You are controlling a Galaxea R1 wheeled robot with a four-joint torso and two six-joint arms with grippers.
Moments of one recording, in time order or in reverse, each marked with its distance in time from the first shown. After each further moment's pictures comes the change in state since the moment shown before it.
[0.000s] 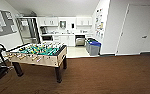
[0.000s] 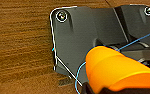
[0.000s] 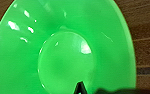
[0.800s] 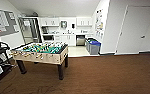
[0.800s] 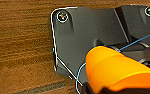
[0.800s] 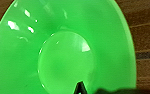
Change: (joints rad) left arm -0.001 -0.004 0.001 0.000 0.000 0.000; right arm -0.001 0.000 0.002 0.001 -0.001 0.000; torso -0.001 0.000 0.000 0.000
